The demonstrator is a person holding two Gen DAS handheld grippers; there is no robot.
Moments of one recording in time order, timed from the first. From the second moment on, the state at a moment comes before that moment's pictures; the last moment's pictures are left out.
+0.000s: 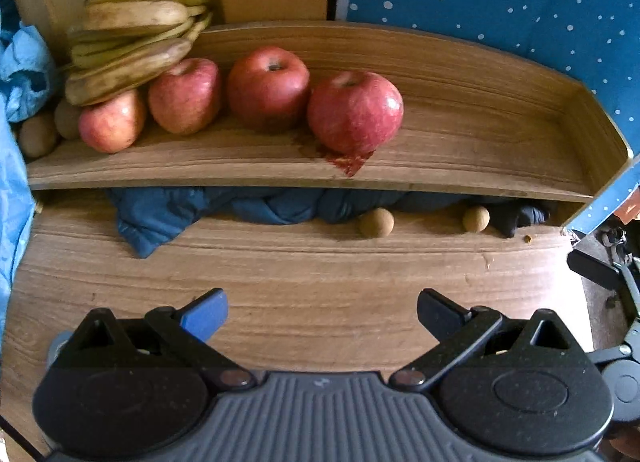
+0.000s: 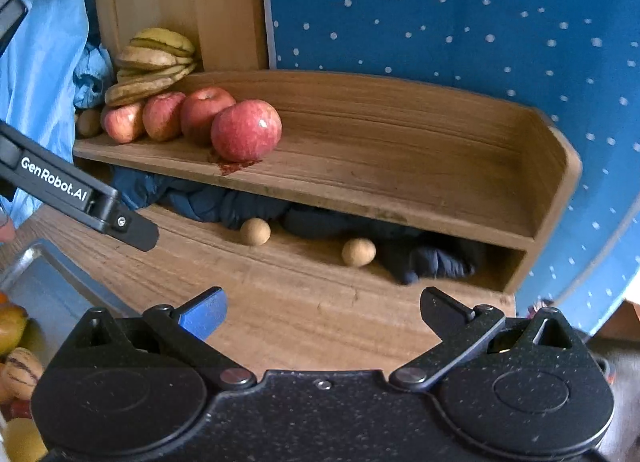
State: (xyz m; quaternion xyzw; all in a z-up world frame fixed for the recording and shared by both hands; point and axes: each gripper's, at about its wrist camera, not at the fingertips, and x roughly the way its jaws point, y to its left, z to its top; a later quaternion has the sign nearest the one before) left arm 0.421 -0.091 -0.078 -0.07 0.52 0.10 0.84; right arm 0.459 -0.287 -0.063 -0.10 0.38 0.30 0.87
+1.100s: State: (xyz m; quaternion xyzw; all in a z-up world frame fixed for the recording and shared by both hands) left arm 0.476 -0.094 -0.119 -0.13 0.53 0.11 0.83; right arm 0.512 -0.271 -0.103 -0.08 0.41 0.36 0.84
